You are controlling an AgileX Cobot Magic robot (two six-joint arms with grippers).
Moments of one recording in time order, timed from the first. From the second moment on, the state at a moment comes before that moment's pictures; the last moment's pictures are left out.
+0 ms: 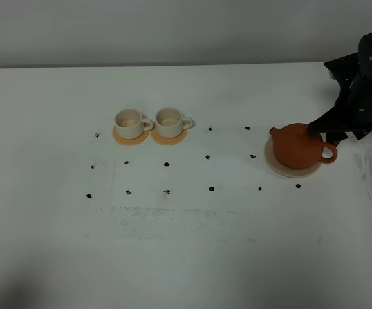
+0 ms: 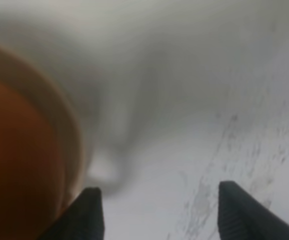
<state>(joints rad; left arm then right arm) 0.02 -0.01 -0.51 -0.04 1.05 0.13 0.11 2.12 -1.54 -0.13 0.93 -0.13</state>
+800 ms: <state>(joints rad) 0.02 -0.01 -0.51 -0.04 1.05 0.13 0.11 1.89 -1.44 -0.20 0.70 -0.16</state>
